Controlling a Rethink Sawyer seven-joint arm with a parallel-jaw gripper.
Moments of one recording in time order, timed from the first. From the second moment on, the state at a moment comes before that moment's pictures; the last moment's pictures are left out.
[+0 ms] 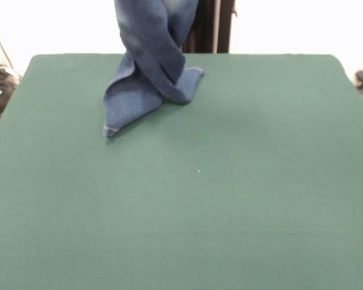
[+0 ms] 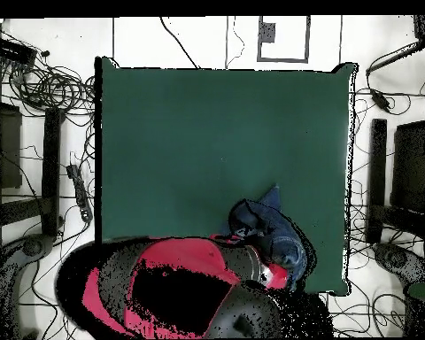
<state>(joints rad) 0.49 -0.83 -0.88 1.35 -0.30 1.22 2.00</state>
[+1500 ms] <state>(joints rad) 0.46 -1.07 -1.03 1.13 -0.53 1.43 2.00</state>
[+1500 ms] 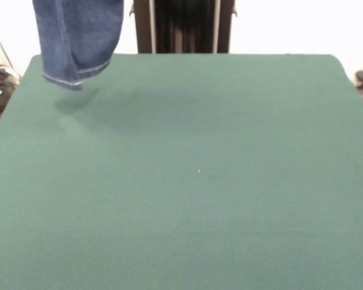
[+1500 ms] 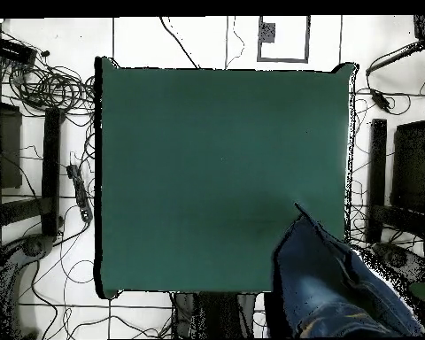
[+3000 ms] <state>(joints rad) 0.06 -1.22 -0.70 1.33 -0.49 1.04 1.88</state>
